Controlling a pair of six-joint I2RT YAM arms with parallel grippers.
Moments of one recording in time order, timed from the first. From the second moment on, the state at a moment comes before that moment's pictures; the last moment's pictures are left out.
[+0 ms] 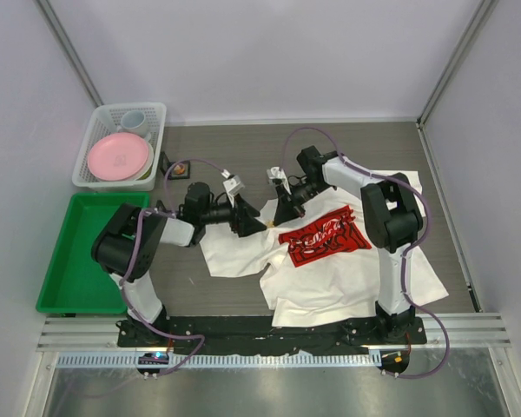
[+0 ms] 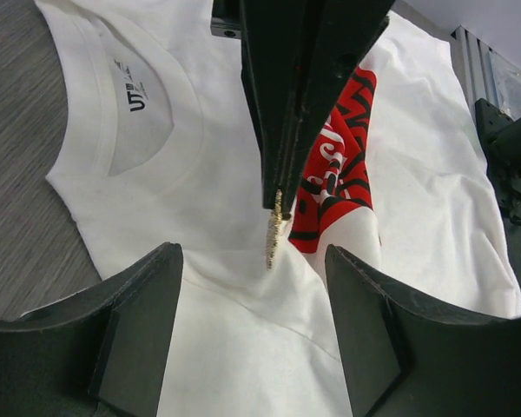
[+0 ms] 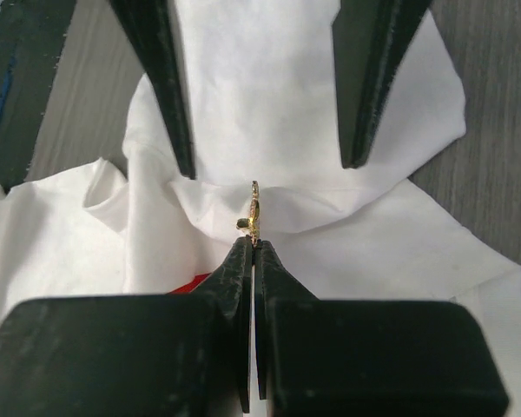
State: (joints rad) left arm -0.40 1.80 0.66 0.88 0.93 -0.18; right arm 0.42 2.08 1.52 -0.90 -1.10 -1.12
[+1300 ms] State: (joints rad) left arm -0.44 1.68 1.08 -0.34 0.23 -0.33; right arm 0.28 1.72 1.22 -0.31 -0.59 -0.74
